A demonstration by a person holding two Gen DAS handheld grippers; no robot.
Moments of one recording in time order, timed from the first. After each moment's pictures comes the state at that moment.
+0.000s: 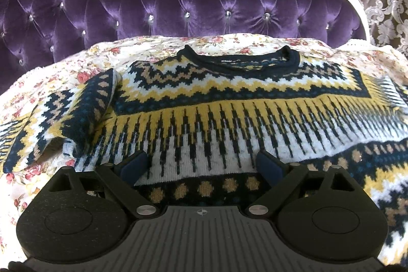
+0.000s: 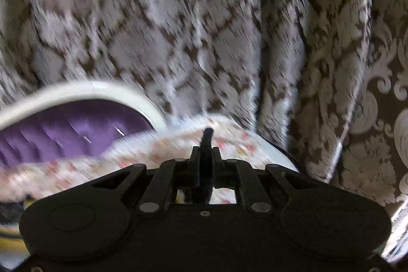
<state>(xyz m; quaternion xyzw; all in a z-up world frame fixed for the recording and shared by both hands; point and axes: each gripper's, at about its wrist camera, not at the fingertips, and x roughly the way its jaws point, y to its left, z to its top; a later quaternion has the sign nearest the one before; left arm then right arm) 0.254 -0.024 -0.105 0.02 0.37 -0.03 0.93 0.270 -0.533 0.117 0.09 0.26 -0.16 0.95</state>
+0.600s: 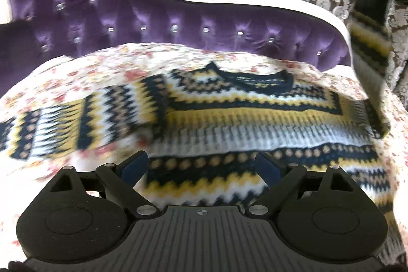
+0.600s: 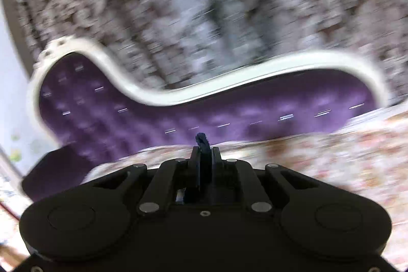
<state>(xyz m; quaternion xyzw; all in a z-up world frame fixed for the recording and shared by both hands) 0.188 0.054 -0.042 -0.04 0.37 -0.05 0.93 0.335 -0.239 0.102 0.16 0.30 0.21 0.92</state>
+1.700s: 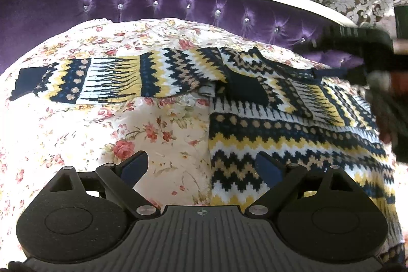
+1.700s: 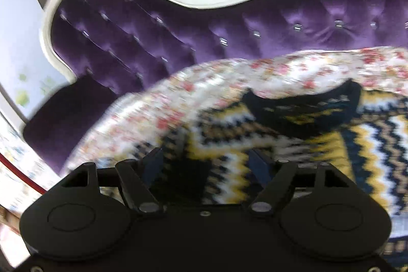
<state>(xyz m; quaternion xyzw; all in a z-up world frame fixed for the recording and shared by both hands) 0.151 0.119 -0.058 -0.10 0.39 -0.01 0.91 0.323 -0.109 -0.047 0.11 0.38 0.24 0.89</state>
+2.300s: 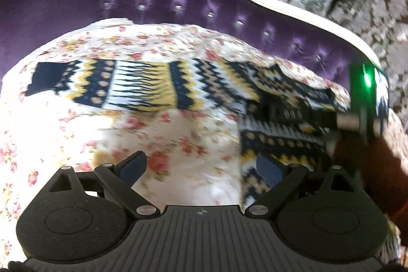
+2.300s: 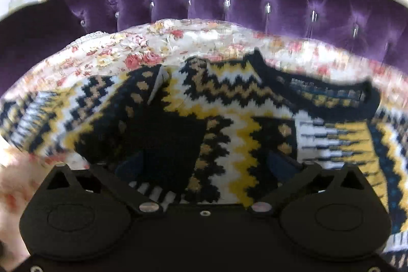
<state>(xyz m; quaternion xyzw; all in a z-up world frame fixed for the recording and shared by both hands) 0.154 0.164 -0.055 -0.14 0.38 0.02 0.92 0.313 -0.024 -0.116 -0.06 0.35 0.19 0.92</state>
